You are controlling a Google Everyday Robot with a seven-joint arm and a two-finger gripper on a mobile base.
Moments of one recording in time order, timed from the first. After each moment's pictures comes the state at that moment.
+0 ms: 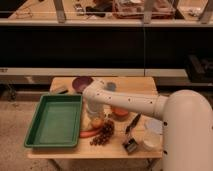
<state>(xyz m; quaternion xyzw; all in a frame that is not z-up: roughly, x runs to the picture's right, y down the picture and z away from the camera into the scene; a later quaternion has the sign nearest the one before) -0.066 0.183 0.848 -0.11 -0.36 -0.83 0.41</state>
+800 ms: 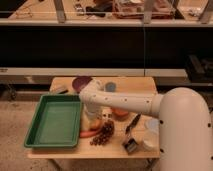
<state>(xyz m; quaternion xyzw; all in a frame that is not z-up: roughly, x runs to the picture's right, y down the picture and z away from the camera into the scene) -0.066 0.183 0.842 -0.14 -0.34 -0.84 0.40</state>
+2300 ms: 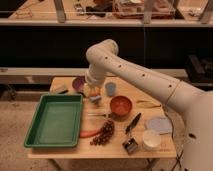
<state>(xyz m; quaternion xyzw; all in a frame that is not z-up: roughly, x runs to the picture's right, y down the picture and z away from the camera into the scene) -0.067 0.001 0.734 0.00 -0.31 -0.85 0.43</state>
